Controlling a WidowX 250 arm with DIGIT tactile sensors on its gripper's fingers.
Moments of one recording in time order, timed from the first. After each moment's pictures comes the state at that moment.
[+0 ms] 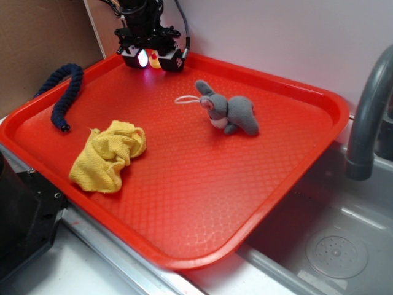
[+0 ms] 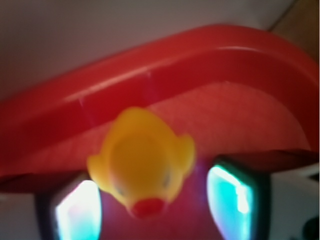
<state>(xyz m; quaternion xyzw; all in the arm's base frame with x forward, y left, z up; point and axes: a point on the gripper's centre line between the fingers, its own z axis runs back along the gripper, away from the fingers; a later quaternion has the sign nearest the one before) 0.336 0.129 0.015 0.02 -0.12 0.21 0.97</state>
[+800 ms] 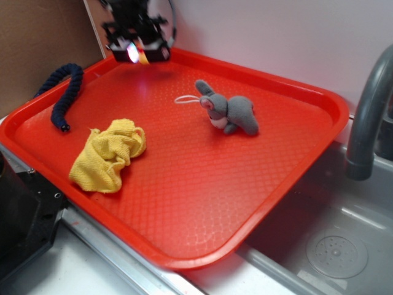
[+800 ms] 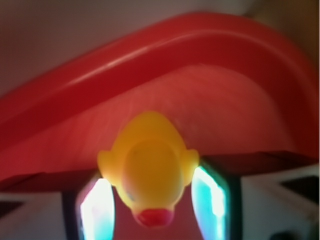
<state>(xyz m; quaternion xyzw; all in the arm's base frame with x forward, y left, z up) 0.307 0.129 0.065 -0.03 -0.09 0.23 0.97</state>
